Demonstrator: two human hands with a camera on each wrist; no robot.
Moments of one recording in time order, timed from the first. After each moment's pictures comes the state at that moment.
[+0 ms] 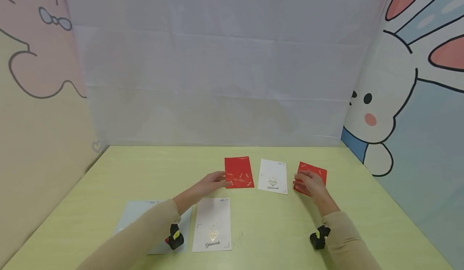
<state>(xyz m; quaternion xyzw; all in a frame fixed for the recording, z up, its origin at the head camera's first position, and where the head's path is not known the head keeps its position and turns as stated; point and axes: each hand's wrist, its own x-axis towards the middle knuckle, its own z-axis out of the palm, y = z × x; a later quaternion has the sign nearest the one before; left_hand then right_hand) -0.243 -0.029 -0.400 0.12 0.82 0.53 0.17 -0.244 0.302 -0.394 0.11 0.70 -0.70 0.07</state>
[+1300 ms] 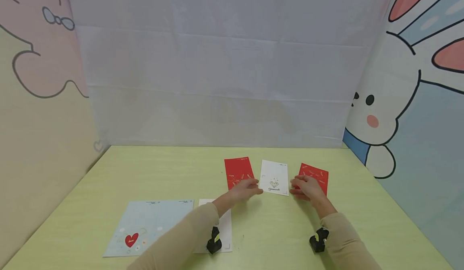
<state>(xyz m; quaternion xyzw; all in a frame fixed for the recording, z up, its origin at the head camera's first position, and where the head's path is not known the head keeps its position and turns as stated) -0.244 0.063 -0.415 0.12 0.84 0.50 0.16 -0.239 0.289 -0.397 0.12 0.79 -0.60 0.11</state>
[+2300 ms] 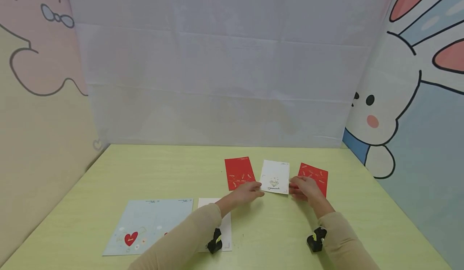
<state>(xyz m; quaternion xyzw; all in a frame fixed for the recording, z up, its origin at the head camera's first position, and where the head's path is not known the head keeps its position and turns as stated) -0.239 0.067 -0.414 0.18 0.87 0.44 0.16 -0.241 0.285 -0.399 0.12 0.78 -0.60 0.11</state>
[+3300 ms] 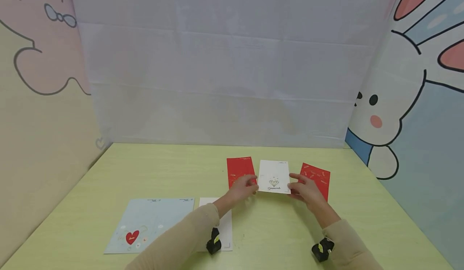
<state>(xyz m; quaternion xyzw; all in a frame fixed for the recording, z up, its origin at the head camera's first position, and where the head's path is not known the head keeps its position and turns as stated) -0.242 0.061 -0.417 0.12 0.81 0.56 0.10 -0.223 0.273 -0.388 0.06 0.77 -0.63 0.09</state>
